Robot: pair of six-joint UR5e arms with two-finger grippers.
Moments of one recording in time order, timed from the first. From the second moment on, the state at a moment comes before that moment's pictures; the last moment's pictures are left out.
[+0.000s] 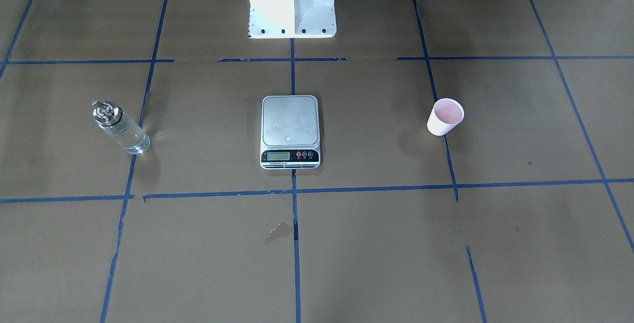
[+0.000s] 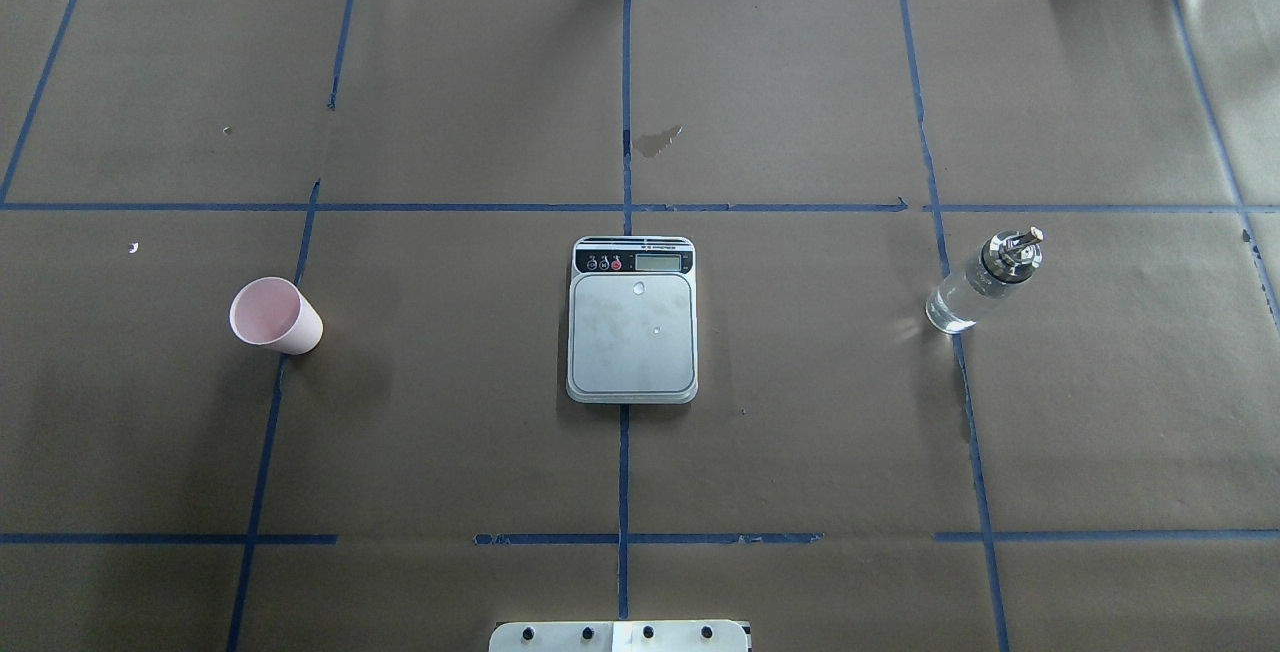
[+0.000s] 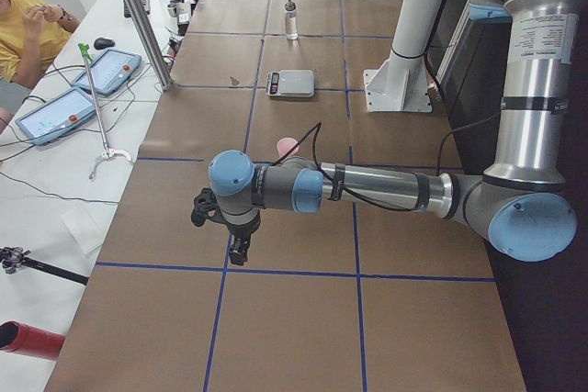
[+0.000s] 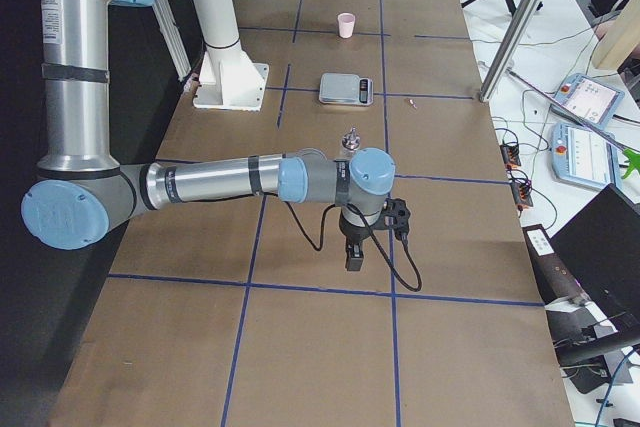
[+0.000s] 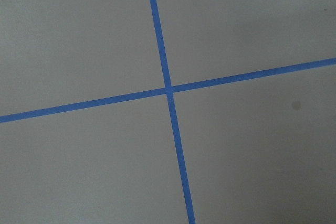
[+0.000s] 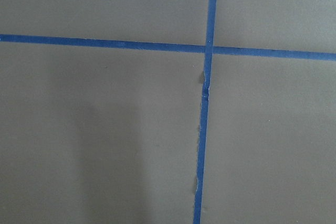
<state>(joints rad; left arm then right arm) -1.56 -1.59 -1.65 -1.54 -2.39 0.12 1.49 -1.62 1.77 -1.72 2.34 0.01</state>
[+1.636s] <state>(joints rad) -1.52 -1.57 -1.77 -1.60 -2.54 0.03 1.49 -1.63 1.83 -1.72 2.38 0.00</state>
